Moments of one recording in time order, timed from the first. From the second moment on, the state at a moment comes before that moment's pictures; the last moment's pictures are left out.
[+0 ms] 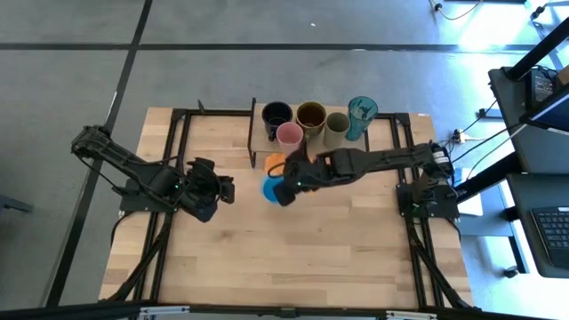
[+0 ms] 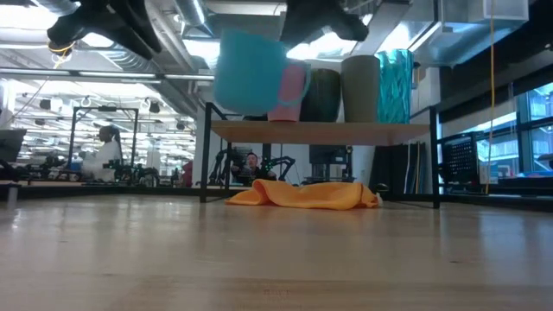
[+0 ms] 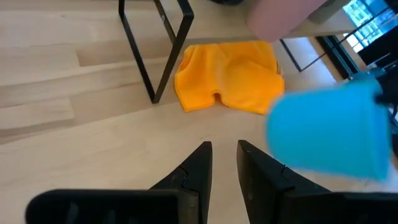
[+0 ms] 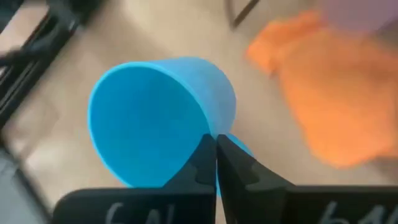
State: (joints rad) left arm -0.47 1.13 1.00 -1.01 -0.82 -1.61; right arm 0.13 1.84 1.79 -0.96 0.26 0.97
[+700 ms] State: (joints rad) left arm -0.49 1.13 1.00 -1.00 -0.65 -1.59; right arm 0.17 2.01 1.79 -0.90 -0.02 1.03
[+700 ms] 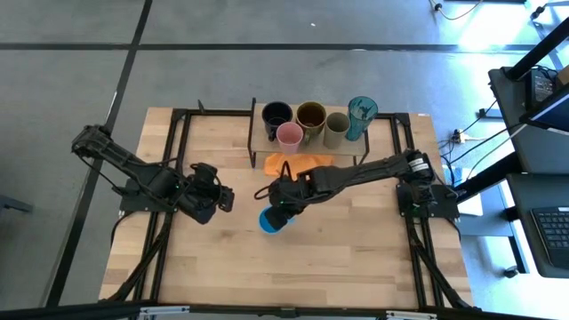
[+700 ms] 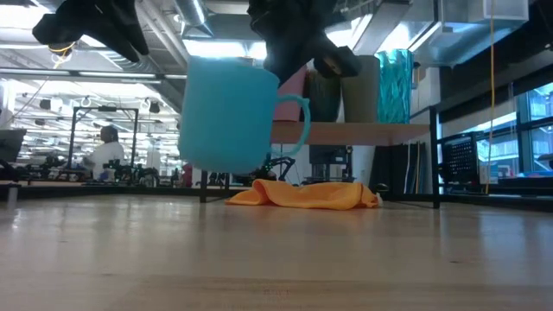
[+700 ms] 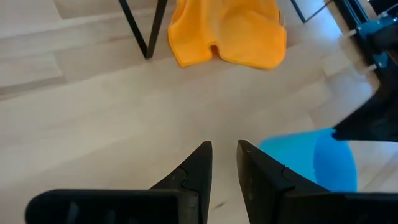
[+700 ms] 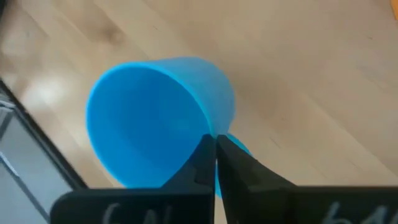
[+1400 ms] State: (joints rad) left arm -0.56 1.13 1.00 -0.99 -0.64 -1.63; right arm 0.17 2.08 1.79 -0.90 -0.01 0.99
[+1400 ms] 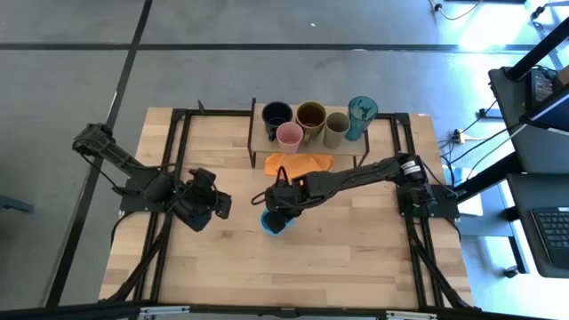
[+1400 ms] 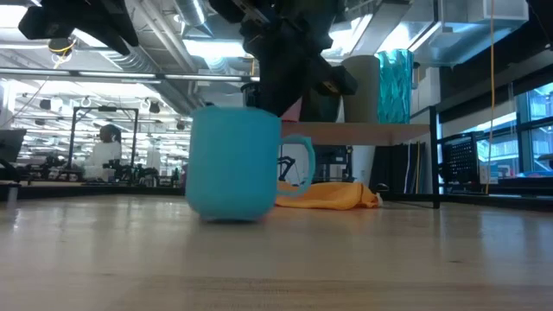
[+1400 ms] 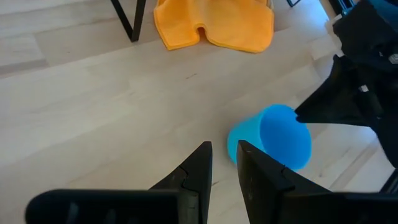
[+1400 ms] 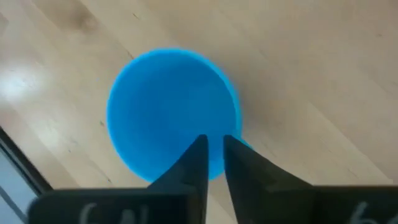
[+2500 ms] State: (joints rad) left arm -0.70 1.66 1.00 -0.48 -0.61 -1.94; right arm 0.24 2.04 1.79 -1.04 0.14 0.82
